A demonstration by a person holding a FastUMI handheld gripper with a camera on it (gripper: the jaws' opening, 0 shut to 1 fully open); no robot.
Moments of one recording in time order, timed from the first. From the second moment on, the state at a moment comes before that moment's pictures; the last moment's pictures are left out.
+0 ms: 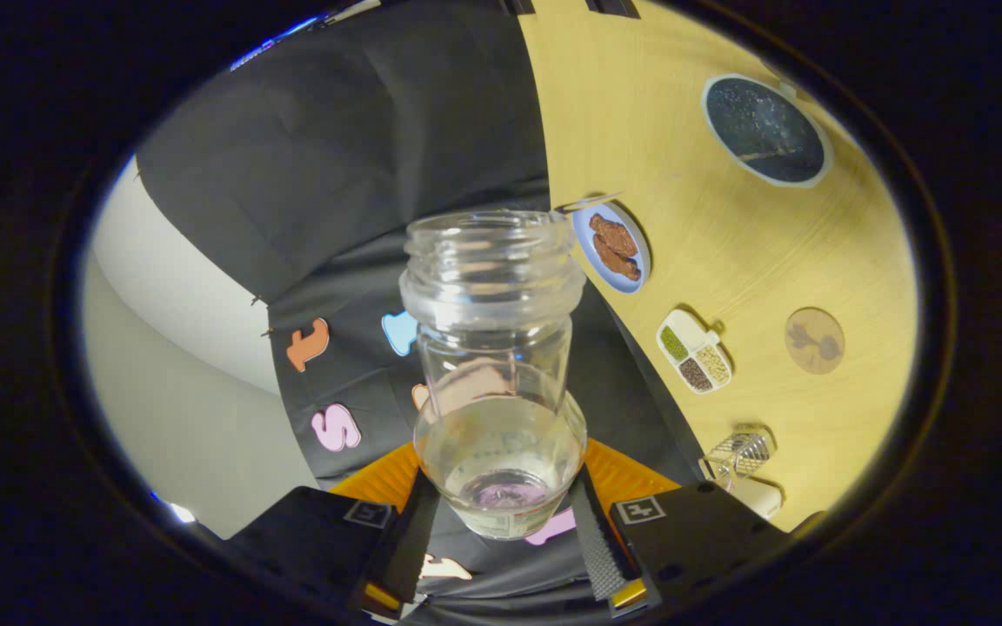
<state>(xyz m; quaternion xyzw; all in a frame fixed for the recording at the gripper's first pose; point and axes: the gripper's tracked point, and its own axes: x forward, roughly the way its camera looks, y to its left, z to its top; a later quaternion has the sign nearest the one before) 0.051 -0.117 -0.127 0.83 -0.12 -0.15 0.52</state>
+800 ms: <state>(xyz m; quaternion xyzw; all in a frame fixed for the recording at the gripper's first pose) 0.051 -0.119 -0.128 0.83 -0.12 -0.15 0.53</state>
